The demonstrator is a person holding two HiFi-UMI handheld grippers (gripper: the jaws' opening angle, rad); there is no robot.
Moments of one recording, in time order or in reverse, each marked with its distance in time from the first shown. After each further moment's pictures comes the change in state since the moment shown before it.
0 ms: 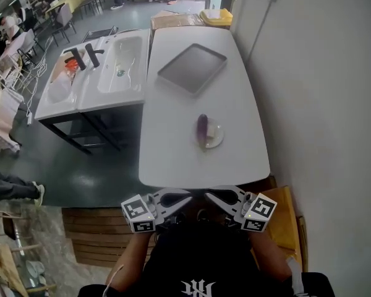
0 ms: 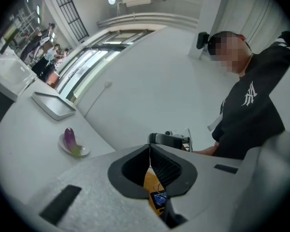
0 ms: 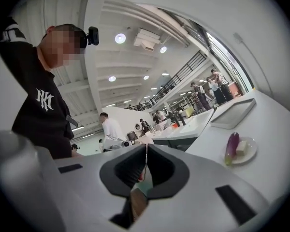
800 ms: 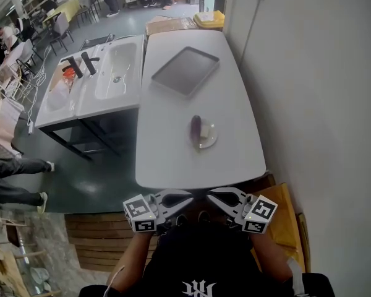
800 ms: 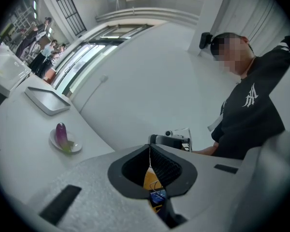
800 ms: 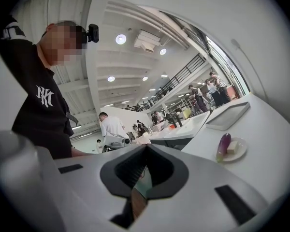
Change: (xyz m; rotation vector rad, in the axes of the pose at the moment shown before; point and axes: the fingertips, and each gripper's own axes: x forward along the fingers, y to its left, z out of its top) left arm 0.023 -0.012 -0.014 -0.005 0.059 -0.033; right arm -0.031 0.000 -0.008 -0.020 -0.016 -0.026
